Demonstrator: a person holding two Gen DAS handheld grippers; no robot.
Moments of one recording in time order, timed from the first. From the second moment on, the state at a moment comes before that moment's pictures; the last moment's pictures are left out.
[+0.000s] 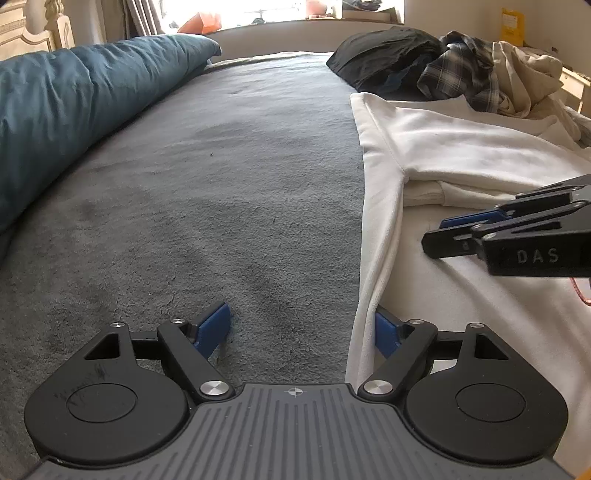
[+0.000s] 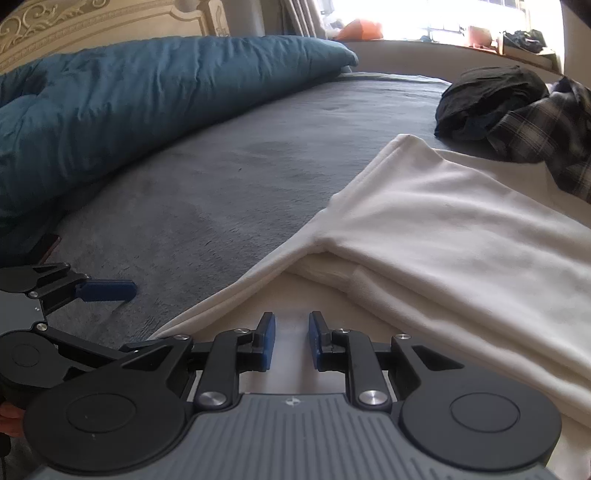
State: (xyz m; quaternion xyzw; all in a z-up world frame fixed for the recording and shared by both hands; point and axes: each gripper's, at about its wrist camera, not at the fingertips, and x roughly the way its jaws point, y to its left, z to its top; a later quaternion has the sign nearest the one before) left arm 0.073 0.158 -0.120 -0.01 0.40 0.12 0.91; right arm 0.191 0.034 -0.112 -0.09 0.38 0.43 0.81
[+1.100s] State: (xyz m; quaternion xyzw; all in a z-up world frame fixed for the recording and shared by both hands) left arm 0.071 0.161 -0.118 -0.02 0.40 0.13 0.91; right arm 0.181 -0.071 -0.050 -0.05 0.36 0.32 0.87
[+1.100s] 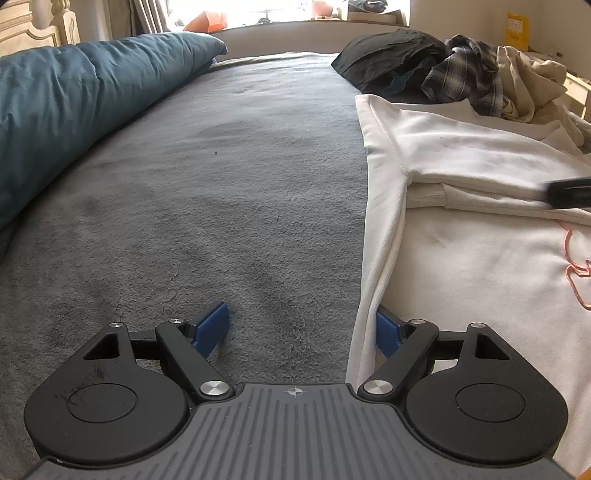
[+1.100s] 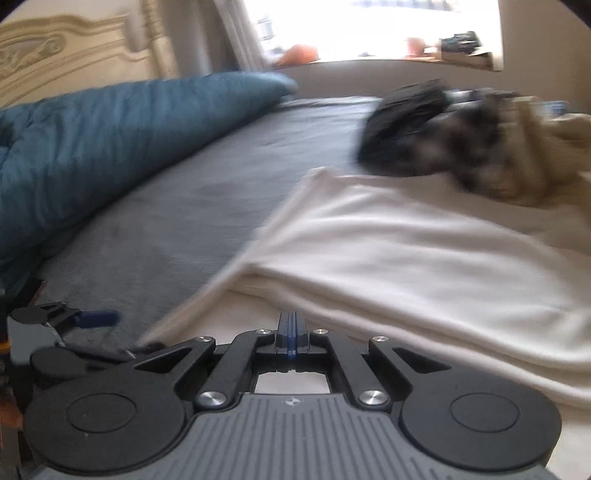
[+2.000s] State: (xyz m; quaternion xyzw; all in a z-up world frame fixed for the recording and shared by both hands) left arm 0.091 0.148 -0.109 0.04 0.43 0.13 0.89; right arm -0.384 -0.644 -0.045 0.28 0.36 -0.83 0.33
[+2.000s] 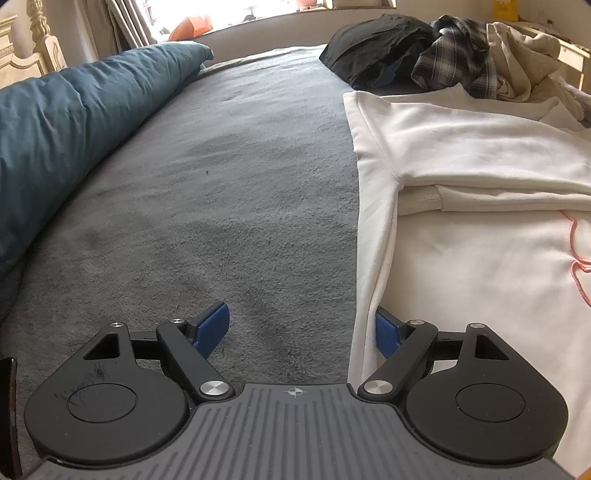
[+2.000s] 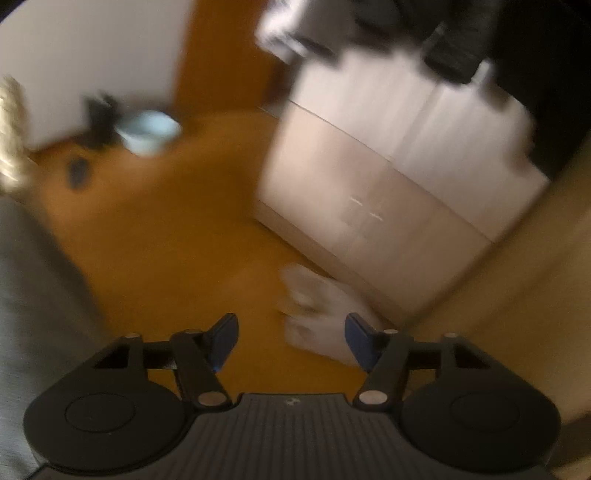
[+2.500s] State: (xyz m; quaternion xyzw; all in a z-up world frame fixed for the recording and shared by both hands) left arm 0.074 0.136 -0.092 0.05 0.42 0.13 0.90; right arm 0.037 -0.430 -0.010 0.22 0.40 -0.07 0.89
